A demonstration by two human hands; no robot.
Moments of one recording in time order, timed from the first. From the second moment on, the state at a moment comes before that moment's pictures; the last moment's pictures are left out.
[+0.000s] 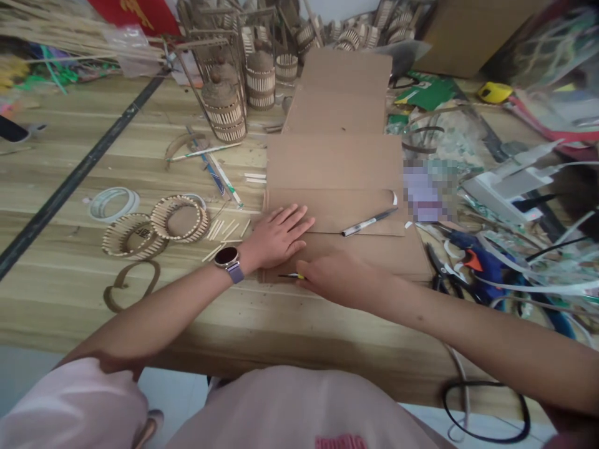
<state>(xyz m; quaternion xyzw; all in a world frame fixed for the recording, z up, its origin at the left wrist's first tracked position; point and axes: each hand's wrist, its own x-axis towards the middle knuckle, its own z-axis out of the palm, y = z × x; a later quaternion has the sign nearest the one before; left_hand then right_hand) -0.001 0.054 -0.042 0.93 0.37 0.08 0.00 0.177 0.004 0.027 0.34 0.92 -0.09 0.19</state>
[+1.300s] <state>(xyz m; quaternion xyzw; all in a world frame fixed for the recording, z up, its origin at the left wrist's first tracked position) -0.003 0.056 -0.048 0.93 0.35 0.10 -0.02 0.158 0.011 0.009 0.29 0.94 -0.02 0.16</state>
